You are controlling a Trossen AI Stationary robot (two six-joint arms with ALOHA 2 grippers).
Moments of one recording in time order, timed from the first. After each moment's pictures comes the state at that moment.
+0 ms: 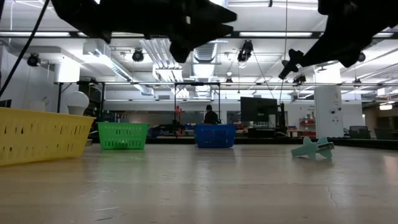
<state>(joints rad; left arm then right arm) -0.17 1.63 0.82 0.82 -0.18 -0.16 0.51 0.98 0.59 -0.38 0.74 0.77</state>
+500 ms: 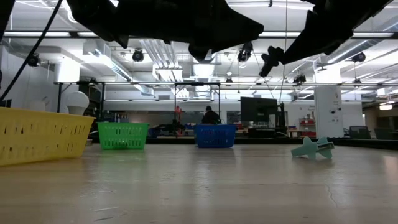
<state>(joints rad) -0.19 1.80 0.96 0.80 -0.19 0.09 0.51 1.27 0.77 -0.38 0.79 0.61</state>
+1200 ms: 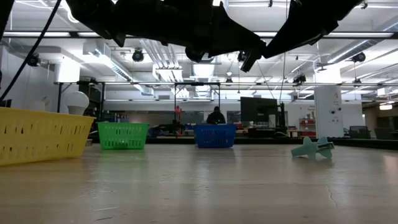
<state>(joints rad) -0.21 1.80 0.97 0.74 -0.26 0.11 0.51 1.46 0.94 -0.38 0.78 0.52</state>
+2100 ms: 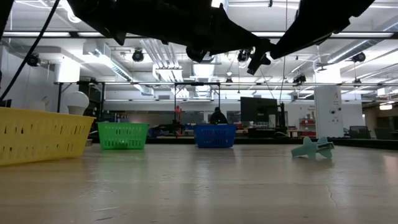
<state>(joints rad) -0.21 1.80 0.99 0.70 -0.25 0.09 0.54 1.45 0.93 -0.41 0.76 0.54</state>
